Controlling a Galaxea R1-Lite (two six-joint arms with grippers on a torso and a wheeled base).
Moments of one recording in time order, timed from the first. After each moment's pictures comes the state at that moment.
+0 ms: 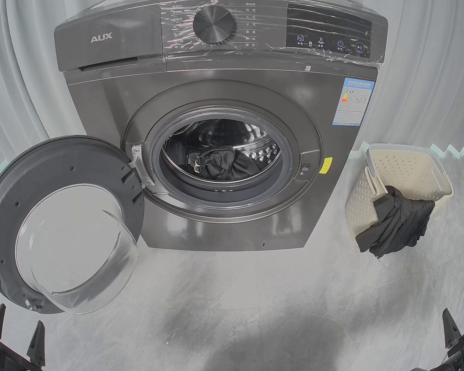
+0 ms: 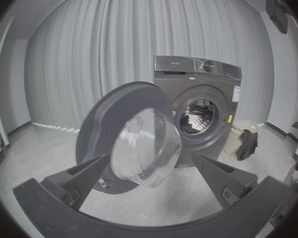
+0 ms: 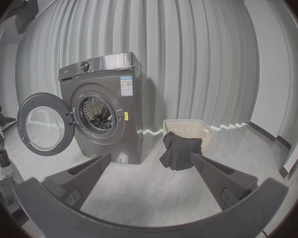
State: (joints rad) left arm 0.00 0.04 -0.02 -0.04 0.07 -0.01; right arm -0.01 0.03 -0.02 -0.01 0.01 -0.01
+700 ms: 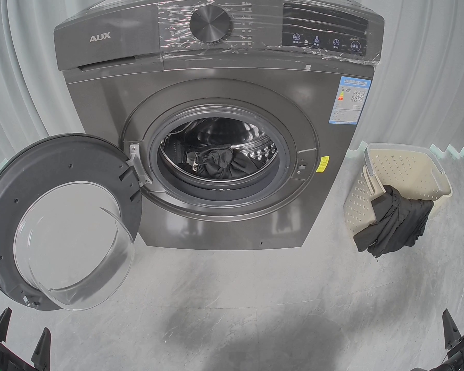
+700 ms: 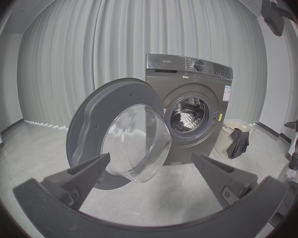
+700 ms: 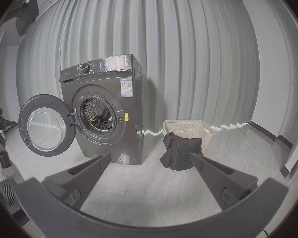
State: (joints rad) left arm 0.00 0.01 -0.02 0.00 0.00 -0.02; right arm -0.01 0.01 -0.02 0.00 0.01 0.00
